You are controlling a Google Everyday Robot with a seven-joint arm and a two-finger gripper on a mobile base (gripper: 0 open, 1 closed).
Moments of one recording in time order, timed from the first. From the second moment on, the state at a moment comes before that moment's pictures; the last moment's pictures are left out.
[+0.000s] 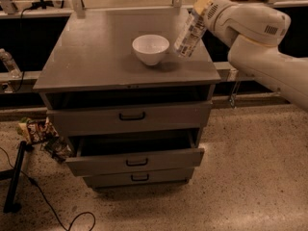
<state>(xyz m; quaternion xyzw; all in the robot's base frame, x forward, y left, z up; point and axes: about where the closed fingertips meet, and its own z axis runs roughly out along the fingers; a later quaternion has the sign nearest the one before) 0.762 -0.163 1.011 -0.72 0.12 -0.65 0.24</state>
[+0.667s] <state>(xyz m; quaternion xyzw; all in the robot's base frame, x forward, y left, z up) 0.749 -0.139 0.998 -0.72 0.06 -0.65 0.24</state>
